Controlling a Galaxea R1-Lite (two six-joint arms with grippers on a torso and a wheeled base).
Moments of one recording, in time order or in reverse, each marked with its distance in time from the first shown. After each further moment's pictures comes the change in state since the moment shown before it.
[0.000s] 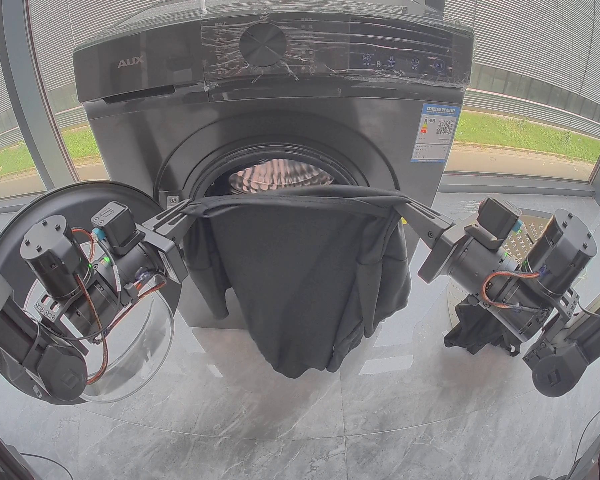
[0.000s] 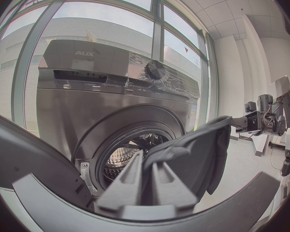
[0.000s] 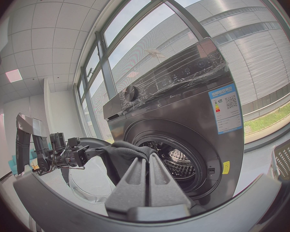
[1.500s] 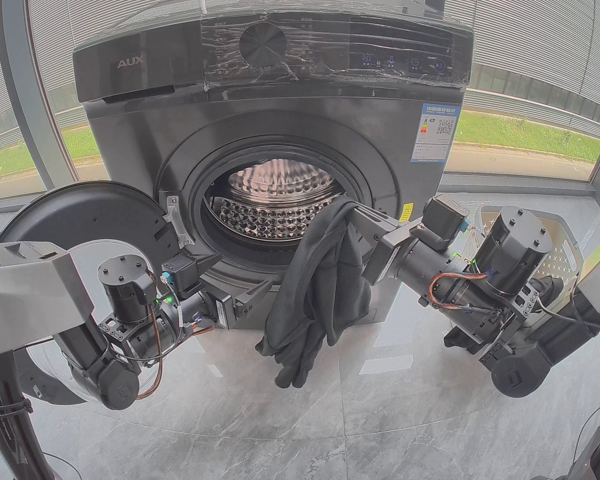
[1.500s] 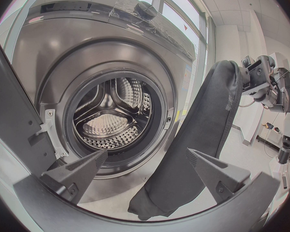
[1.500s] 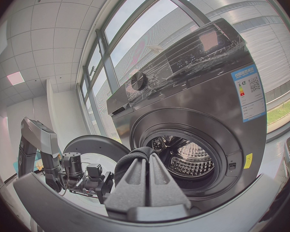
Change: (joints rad) left arm -0.070 0.292 -0.055 0.000 -0.032 0.003; right arm 0.099 0.126 -0.167 0.062 -0.041 0.002
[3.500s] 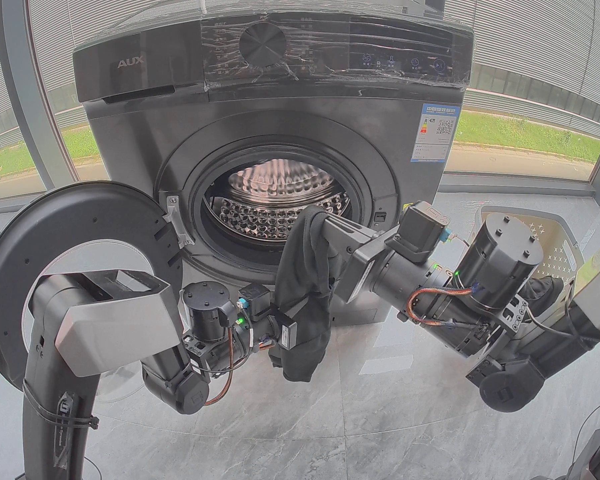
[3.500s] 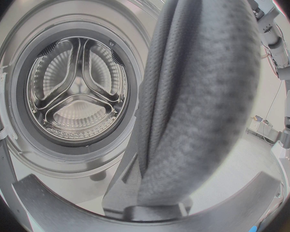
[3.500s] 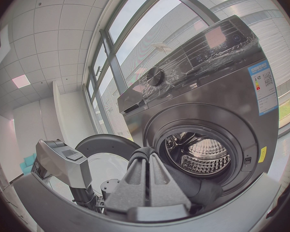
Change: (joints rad) left arm -0.127 0.329 -0.291 -0.001 -0.011 0.026; right arm 0.092 0.008 -0.026 0.016 -0.021 -0.001
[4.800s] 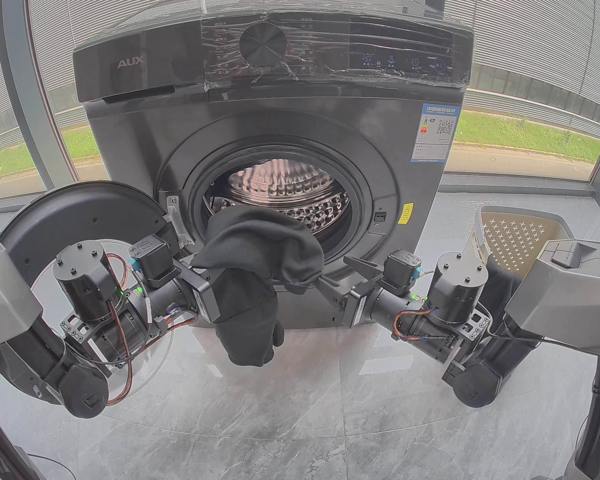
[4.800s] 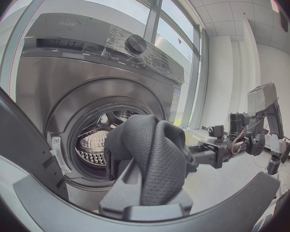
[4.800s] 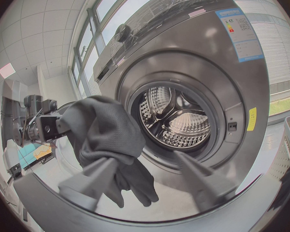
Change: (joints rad) left arm 0.103 -0.540 0.387 0.000 -0.013 -0.057; right arm -0.133 0.235 0.005 -0.026 0.039 -0.022
